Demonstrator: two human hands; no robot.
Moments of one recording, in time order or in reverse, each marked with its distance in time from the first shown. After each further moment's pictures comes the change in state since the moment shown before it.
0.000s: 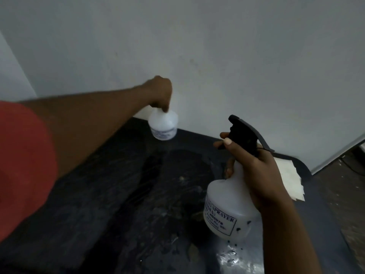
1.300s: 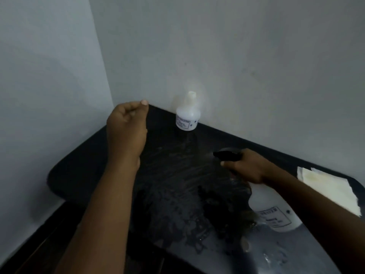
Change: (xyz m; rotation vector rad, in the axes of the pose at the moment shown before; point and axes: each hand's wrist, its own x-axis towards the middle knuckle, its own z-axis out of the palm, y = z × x) left_hand -0.249 -0.070 0.033 -1.509 0.927 -0.652; right_hand 0.039 0.011 0.089 -0.924 -0.529 0.212
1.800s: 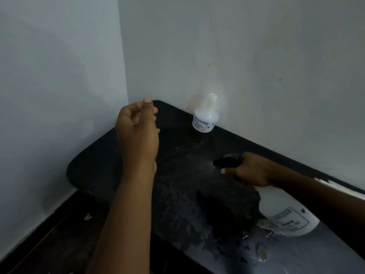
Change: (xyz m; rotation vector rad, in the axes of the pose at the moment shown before) left_hand -0.001 0.002 -0.025 -0.197 0.142 -0.016; right_hand 0.013 -0.050 0.015 -0.178 -0.240 -0.074
